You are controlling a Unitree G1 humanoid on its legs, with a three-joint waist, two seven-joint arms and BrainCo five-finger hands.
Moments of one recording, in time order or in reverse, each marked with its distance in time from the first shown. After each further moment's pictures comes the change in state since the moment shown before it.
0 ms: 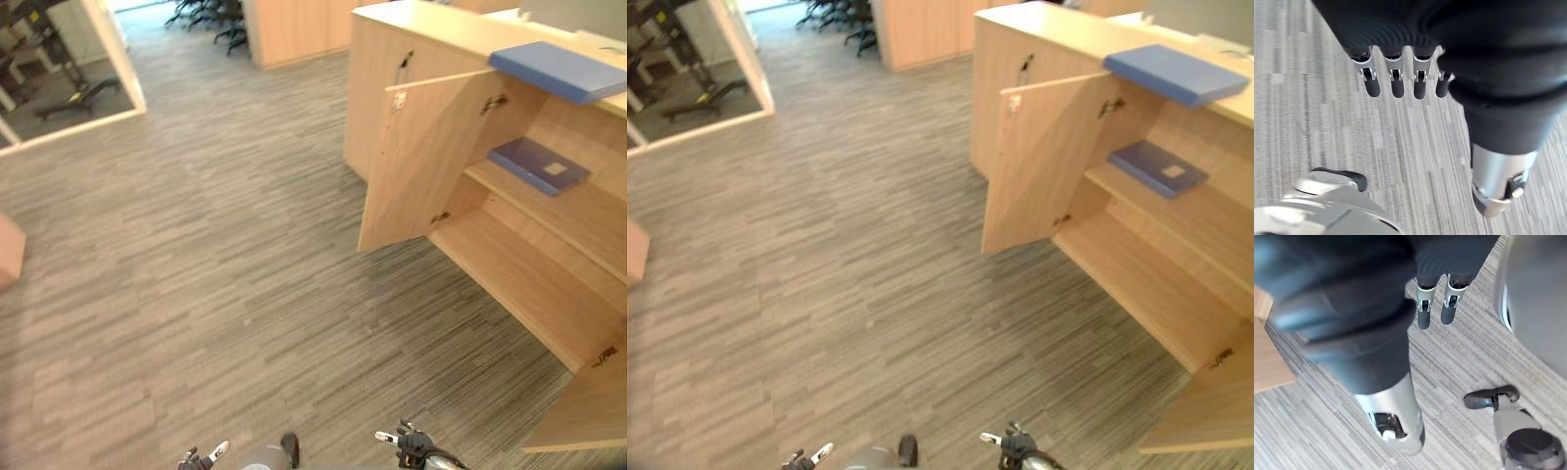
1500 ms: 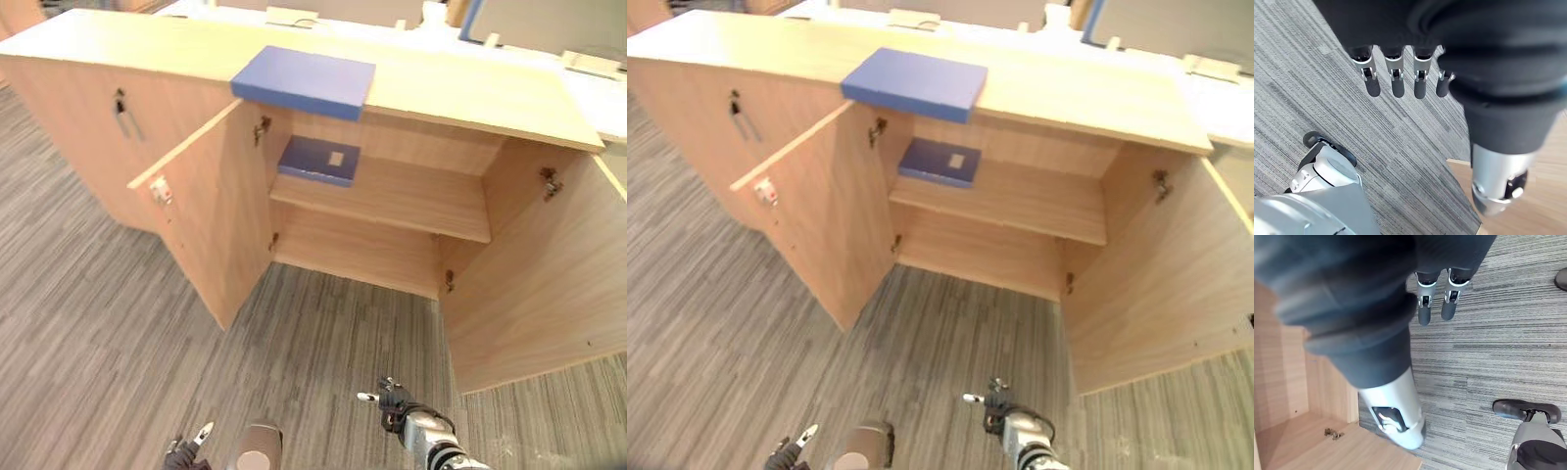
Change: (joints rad) left arm -0.034 -0.002 0.102 -0.027 -0.140 0.006 0.001; right arm -0.132 -0.023 0.166 0.027 0.050 -0.016 -0.025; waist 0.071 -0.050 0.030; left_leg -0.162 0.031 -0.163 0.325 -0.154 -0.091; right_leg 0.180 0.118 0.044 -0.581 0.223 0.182
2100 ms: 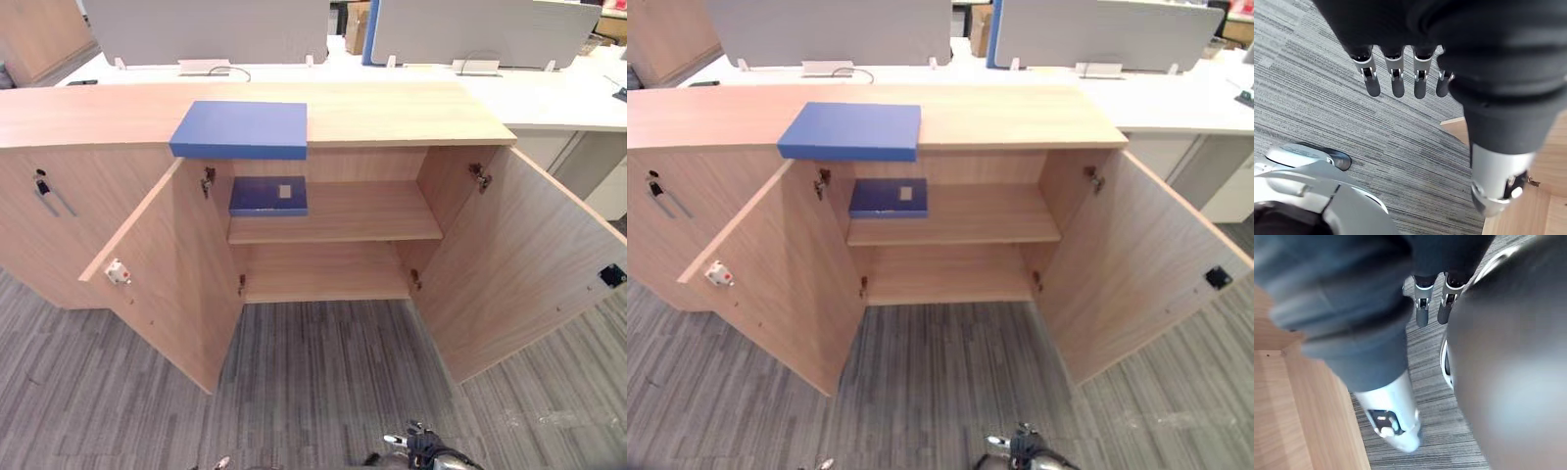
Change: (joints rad) left arm 0.042 -0.003 -0.042 0.061 0.092 0.021 -0.023; right arm 0.146 -0.017 -0.087 -0.056 -0.030 0.003 0.001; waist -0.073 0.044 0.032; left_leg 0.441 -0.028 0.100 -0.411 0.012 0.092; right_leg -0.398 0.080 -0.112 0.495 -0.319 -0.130
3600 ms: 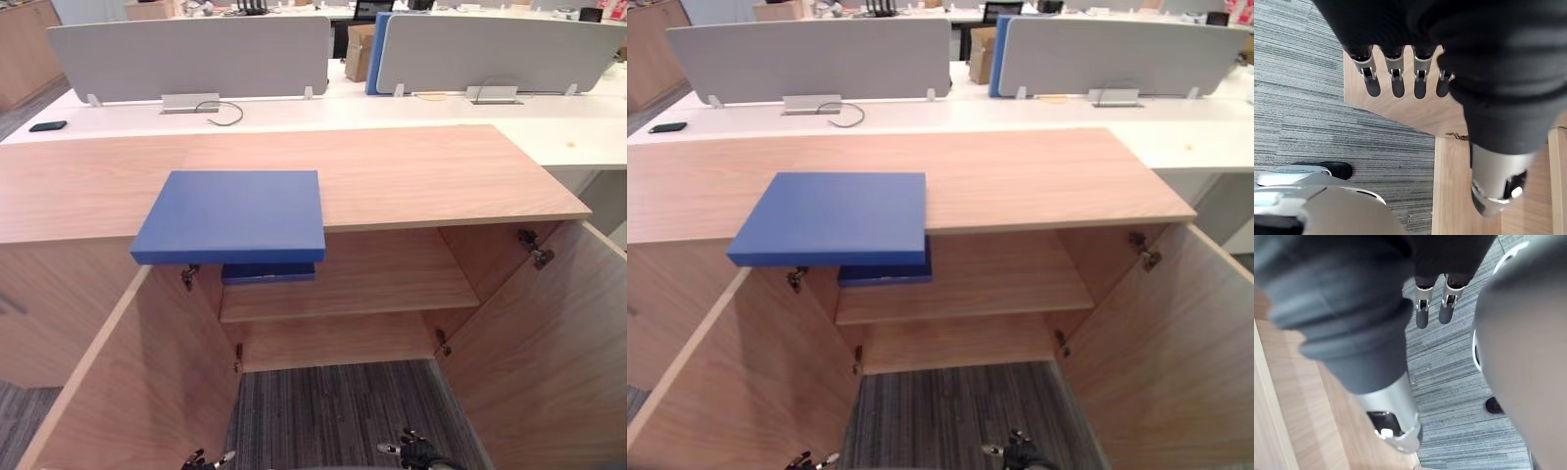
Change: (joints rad) left arm 0.003 0.071 -0.191 -0.057 0.063 -0.016 -0.037; right arm 0.027 0.029 0.015 0.002 -0.040 0.024 0.004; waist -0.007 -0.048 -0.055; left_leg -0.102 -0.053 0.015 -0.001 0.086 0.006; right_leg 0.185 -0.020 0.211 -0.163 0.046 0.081
